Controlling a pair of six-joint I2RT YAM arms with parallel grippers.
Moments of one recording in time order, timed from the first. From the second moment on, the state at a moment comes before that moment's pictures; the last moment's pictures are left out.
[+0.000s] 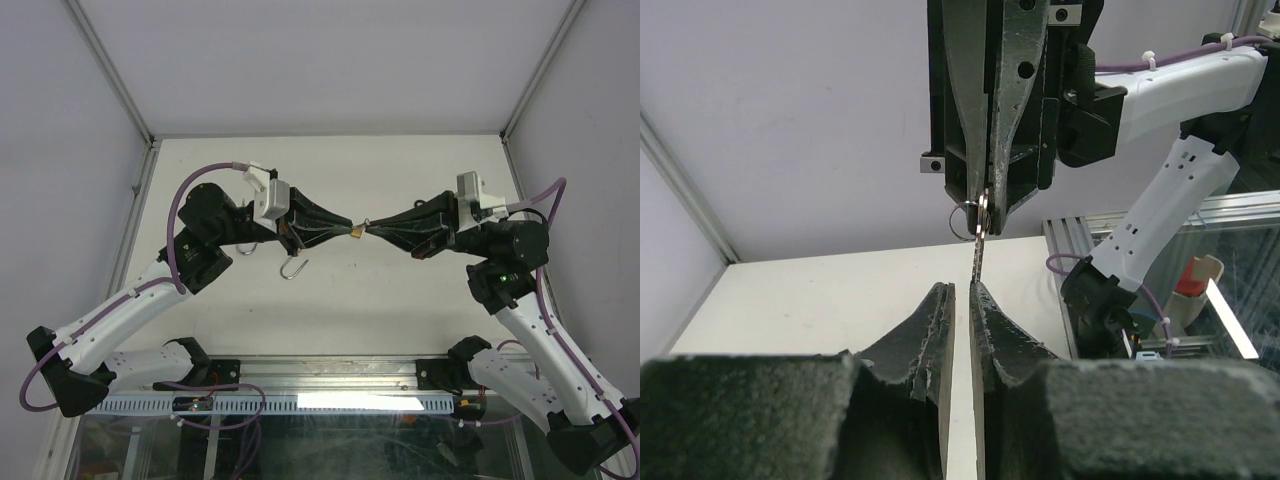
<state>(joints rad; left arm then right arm) -0.84 1.08 1.12 0.23 0.72 -0.03 0.49 0.80 0.87 0.55 -0.95 0.41</state>
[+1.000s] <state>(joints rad) -0.84 1.13 1.12 0.34 0.72 -0.17 0.49 0.80 0.87 0.54 -0.94 0.36</state>
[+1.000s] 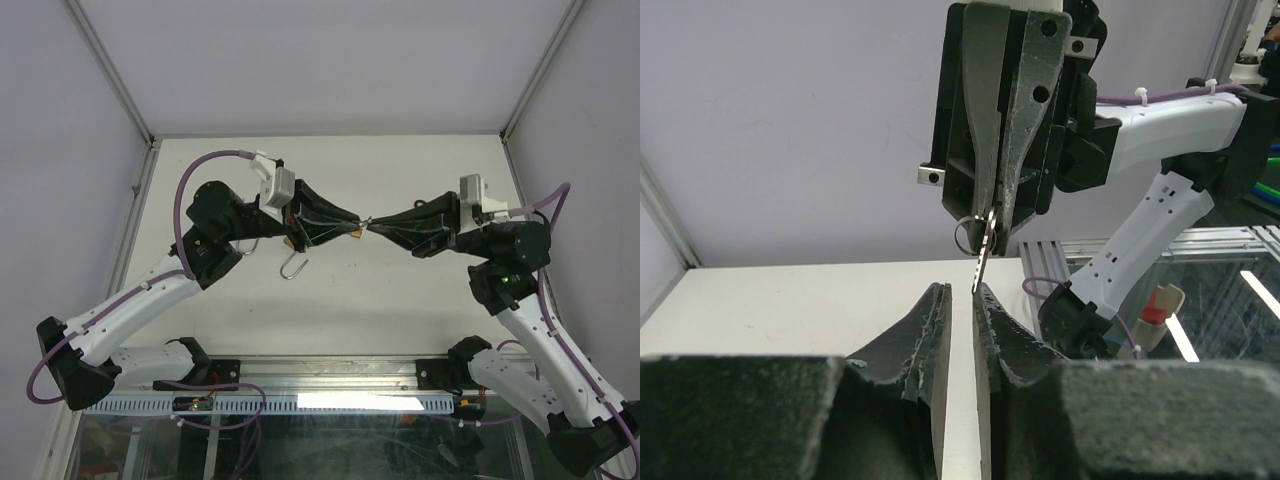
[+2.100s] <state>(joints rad) -0.85 1.13 1.11 0.35 0.71 -0.17 0.49 0.79 0.87 0.45 -0.94 0.33</state>
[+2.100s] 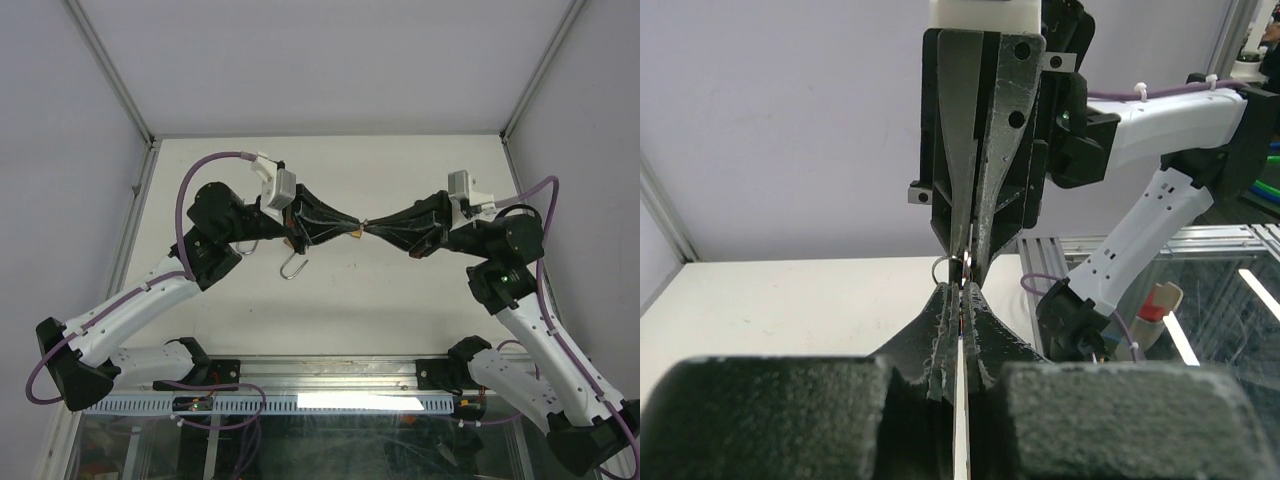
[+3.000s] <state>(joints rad) -0.86 1.15 1.25 -0.14 0.63 0.06 0.49 0.93 1.16 -0.13 -0.93 0.22</state>
